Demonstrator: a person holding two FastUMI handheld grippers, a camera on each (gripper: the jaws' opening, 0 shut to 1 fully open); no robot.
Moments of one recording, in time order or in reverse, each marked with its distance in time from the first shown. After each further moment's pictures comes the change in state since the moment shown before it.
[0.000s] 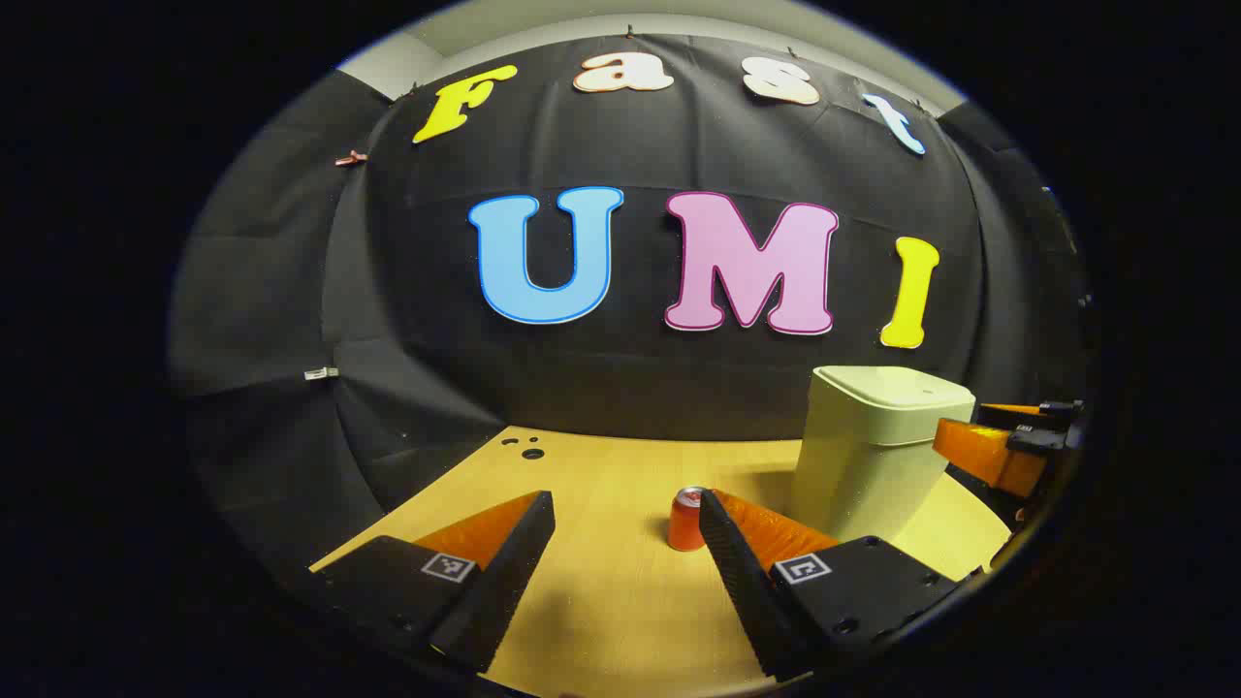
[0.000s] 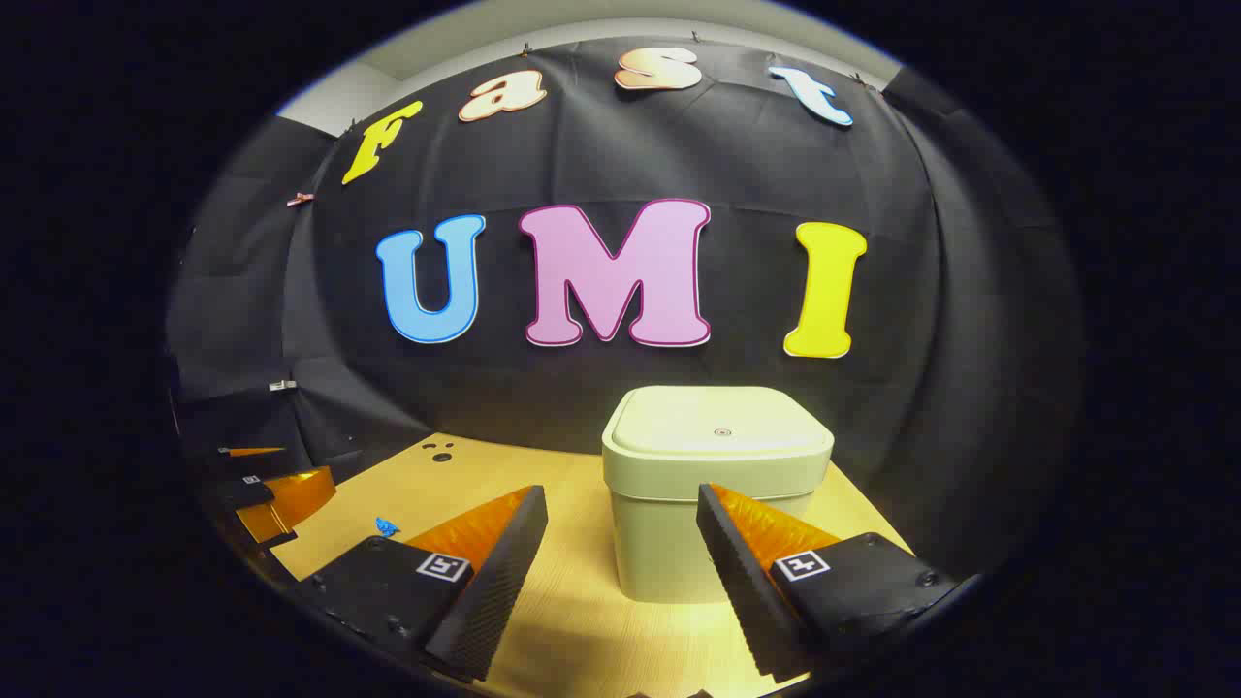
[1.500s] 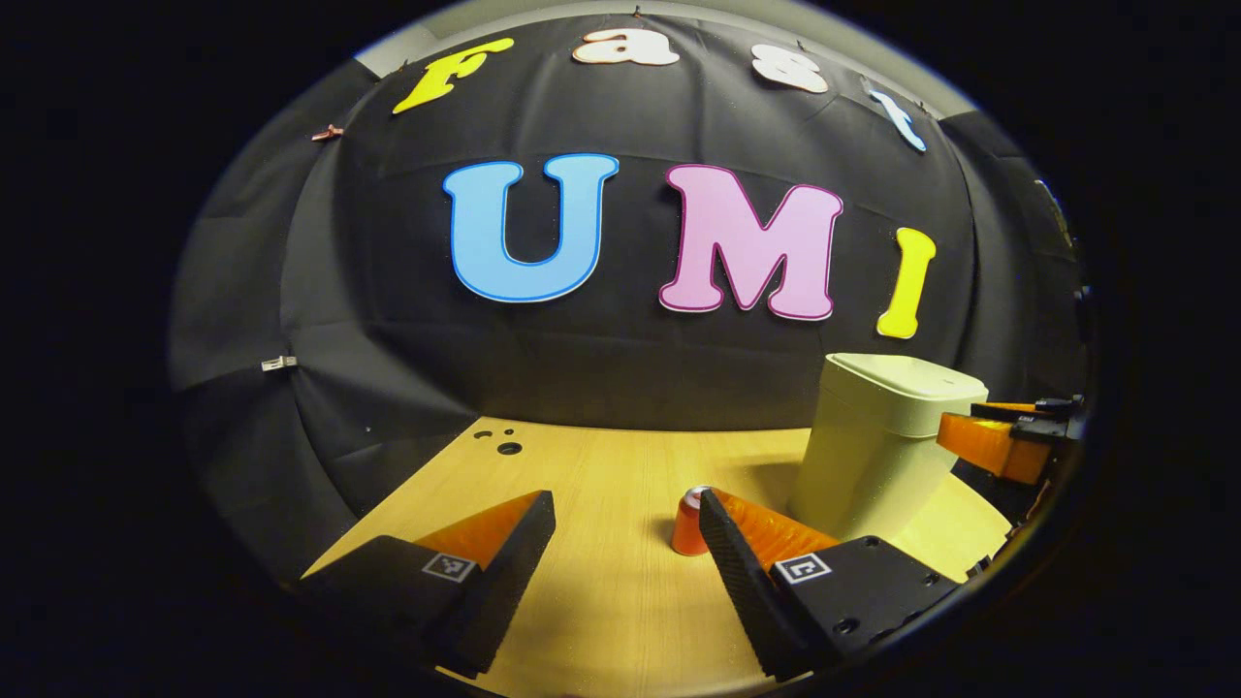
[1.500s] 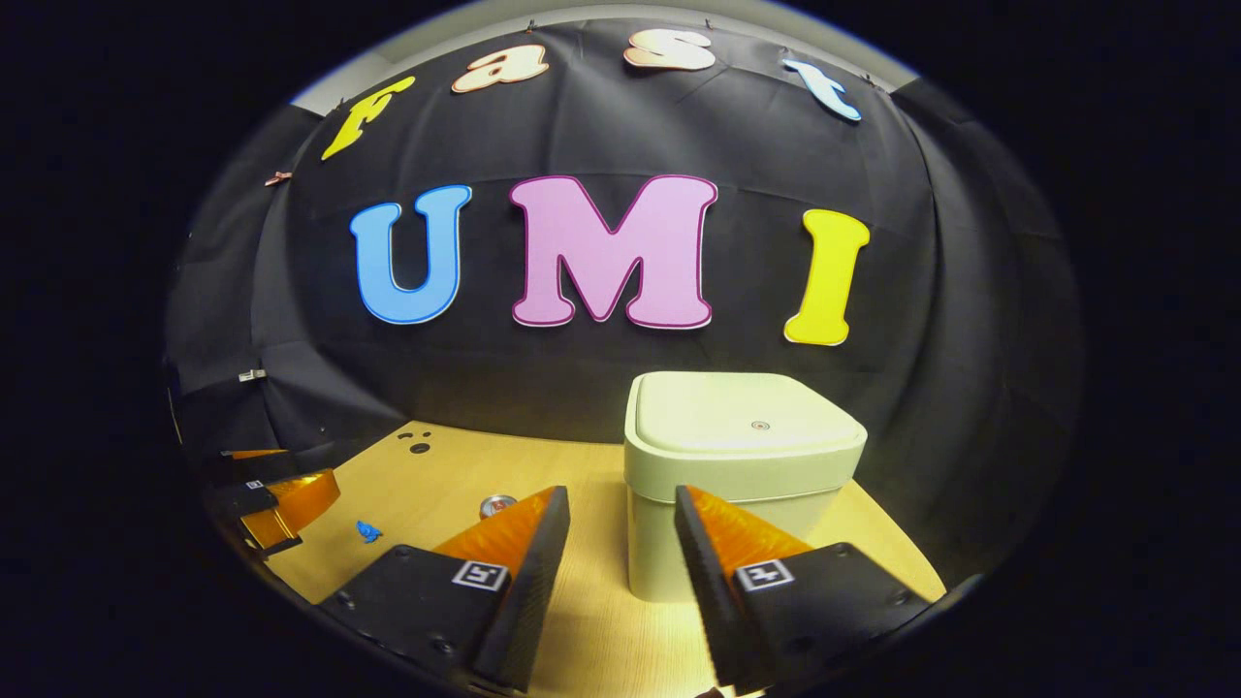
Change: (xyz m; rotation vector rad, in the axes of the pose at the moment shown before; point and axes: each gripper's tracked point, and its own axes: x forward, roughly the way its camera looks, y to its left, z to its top) left arm 0.055 0.030 -0.015 -0.008 0.029 -0.099; right arm 0.023 0.032 0.001 -0.009 0.043 -0.087
